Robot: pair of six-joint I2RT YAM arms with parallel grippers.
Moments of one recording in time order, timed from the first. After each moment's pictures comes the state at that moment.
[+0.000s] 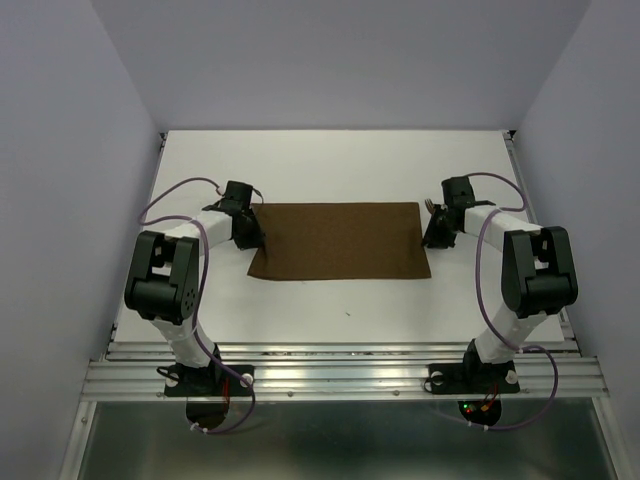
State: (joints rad) left arm -0.21 1.72 0.98 -0.34 -0.01 -0.58; right arm 0.09 1.73 1.02 -0.41 -0.07 0.50
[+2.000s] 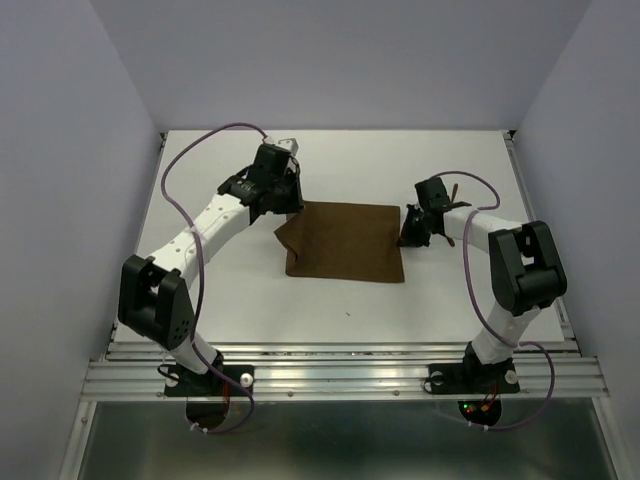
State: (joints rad) left arm -0.47 1.55 1.32 -0.55 0.03 -0.46; right arm 0.24 1.76 1.04 -0.33 -0.14 0.56
